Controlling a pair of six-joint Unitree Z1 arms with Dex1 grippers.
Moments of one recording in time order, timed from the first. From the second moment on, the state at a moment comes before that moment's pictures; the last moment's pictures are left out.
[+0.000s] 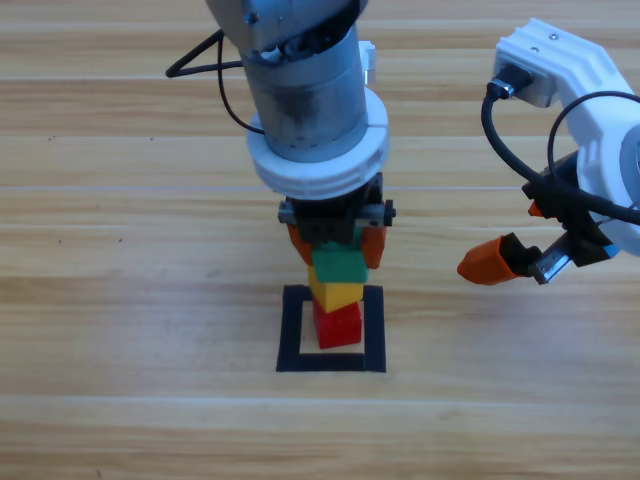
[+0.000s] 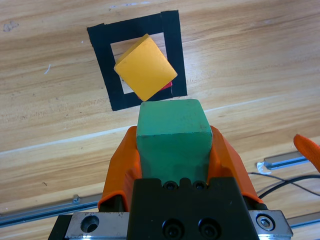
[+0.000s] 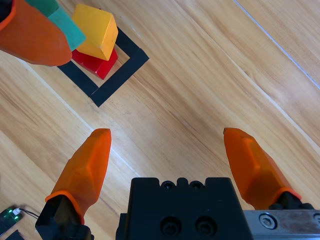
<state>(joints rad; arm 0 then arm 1) -0.91 2.15 -2.00 1.24 0.01 -0.84 0.88 1.65 -1.01 0.32 -0.06 0.05</state>
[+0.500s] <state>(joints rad) -0.92 2.20 -2.04 1.28 0.05 -0.88 0.88 1.65 -1.01 0.32 -0.06 0.05</state>
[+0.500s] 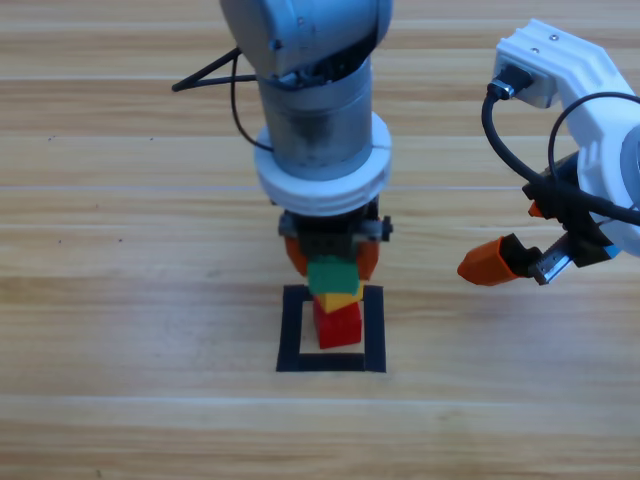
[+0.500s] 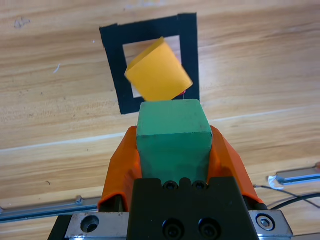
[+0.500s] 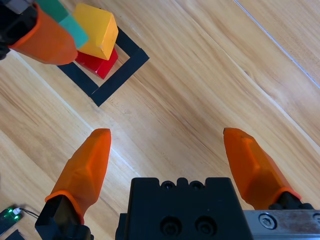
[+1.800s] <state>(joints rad) -0.90 2.24 -2.10 1.30 0.09 -0.87 0.88 1.52 -0.97 0.37 0.13 0.00</state>
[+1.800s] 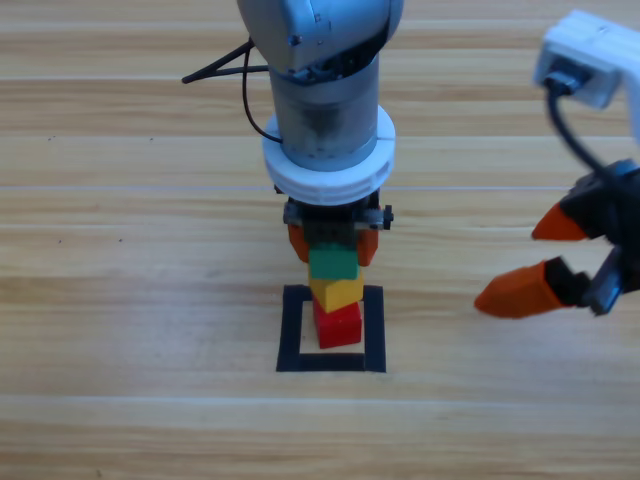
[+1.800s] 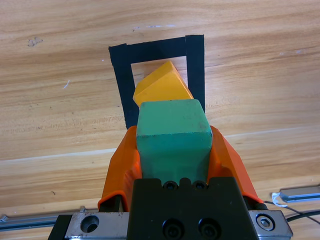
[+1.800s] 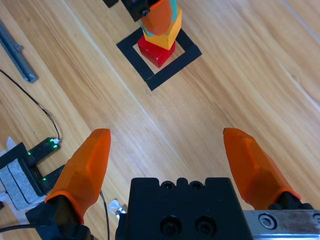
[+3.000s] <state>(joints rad) -0.90 2.29 -2.13 1.30 0.09 -0.87 0.88 1.47 -0.96 0.37 0.13 0.00</state>
